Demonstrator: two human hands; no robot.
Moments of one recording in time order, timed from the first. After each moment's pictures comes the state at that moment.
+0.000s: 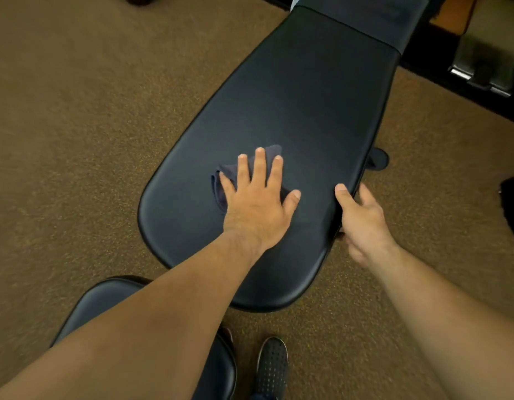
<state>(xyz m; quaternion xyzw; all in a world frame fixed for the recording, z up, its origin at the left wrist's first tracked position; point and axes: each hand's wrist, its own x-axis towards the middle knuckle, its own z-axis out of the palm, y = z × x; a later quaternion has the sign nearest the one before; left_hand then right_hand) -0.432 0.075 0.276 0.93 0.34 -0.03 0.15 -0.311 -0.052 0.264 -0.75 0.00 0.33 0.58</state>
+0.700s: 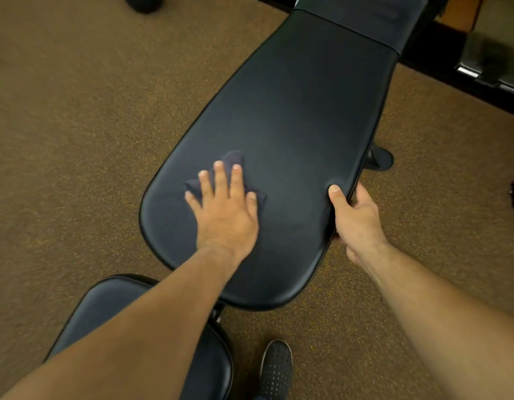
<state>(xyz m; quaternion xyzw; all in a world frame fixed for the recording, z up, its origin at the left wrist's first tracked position) -0.465 0.081 0.272 0.87 0.46 -0.03 0.16 -0.309 -0.053 0.257 -0.79 -0.01 0.31 0.53</state>
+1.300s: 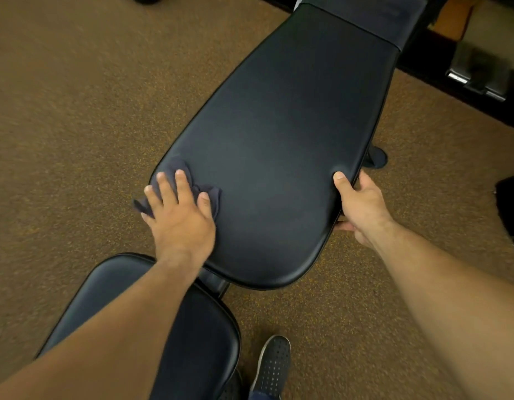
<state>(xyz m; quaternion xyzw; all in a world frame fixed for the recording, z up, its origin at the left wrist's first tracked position) -0.546 0.094 0.266 0.80 0.57 -0.01 0.21 -0.313 -0.054 0.274 -0.80 0.02 0.34 0.50</state>
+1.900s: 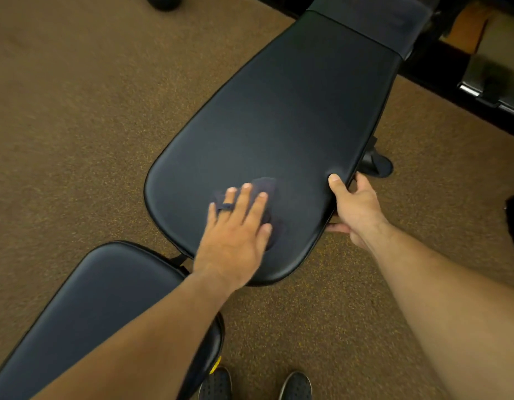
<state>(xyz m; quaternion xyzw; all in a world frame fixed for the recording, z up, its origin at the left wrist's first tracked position) -0.518 0.022 0.260 0.93 0.34 -0.02 0.13 -0.308 -0.059 0.273 -0.79 0.00 0.35 0.51</state>
